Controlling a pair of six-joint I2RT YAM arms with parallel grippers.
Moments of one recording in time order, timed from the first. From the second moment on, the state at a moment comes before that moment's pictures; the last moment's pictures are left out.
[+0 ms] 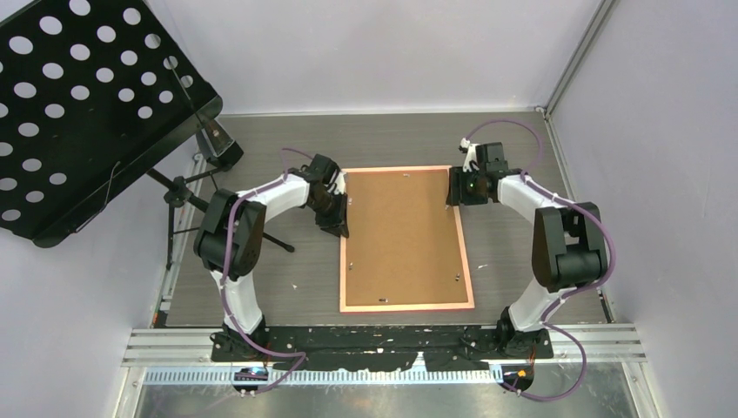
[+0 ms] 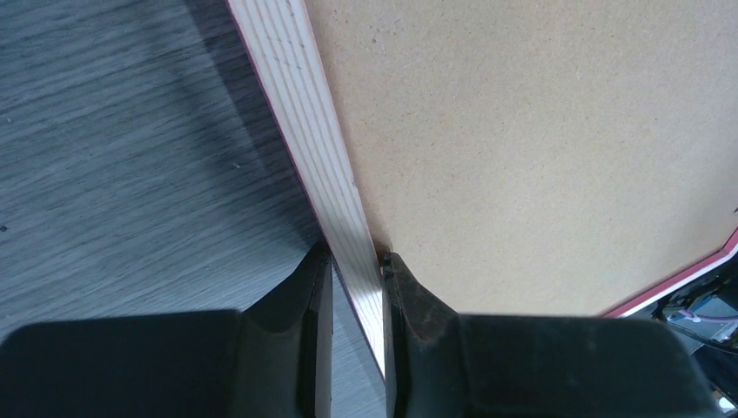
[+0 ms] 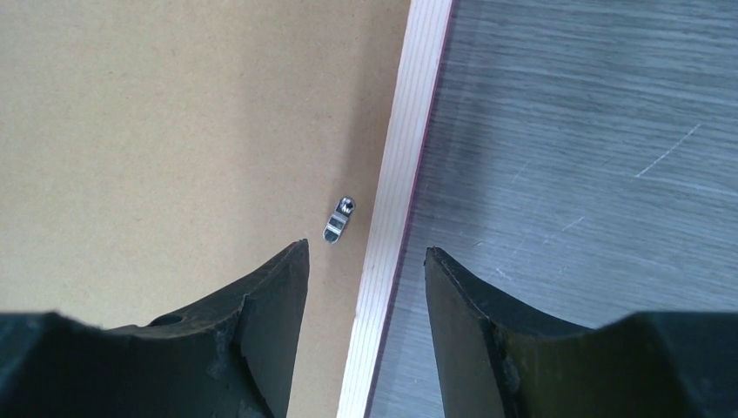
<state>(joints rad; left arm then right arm) -0.43 1.88 1.21 -0.60 0.34 -0.32 0.12 1.67 1.03 -0.31 -0.20 0.06</state>
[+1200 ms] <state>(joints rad) -0.42 1.89 1.22 -0.60 0.36 -0.32 0.15 1.83 1.14 -0.36 -0.17 0.08</state>
